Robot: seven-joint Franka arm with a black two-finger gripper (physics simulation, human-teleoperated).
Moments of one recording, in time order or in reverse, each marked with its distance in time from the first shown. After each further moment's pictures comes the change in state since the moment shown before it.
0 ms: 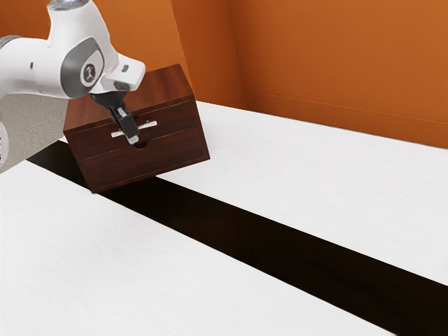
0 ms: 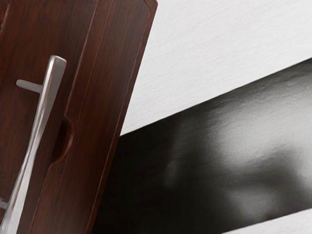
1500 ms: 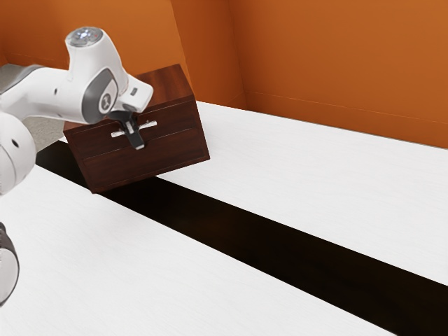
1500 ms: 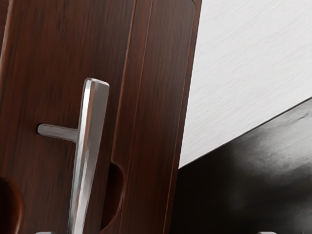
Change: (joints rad) arm 0.046 0.131 0.000 0.005 0.018 0.234 0.142
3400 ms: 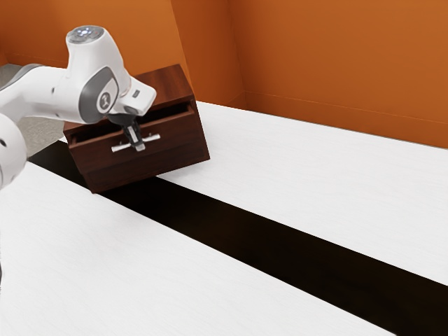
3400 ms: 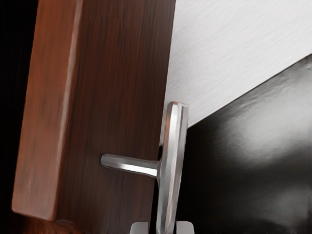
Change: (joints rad) arm -0.004 -0.092 -0.043 -0.102 -0.003 -0.056 -0.001
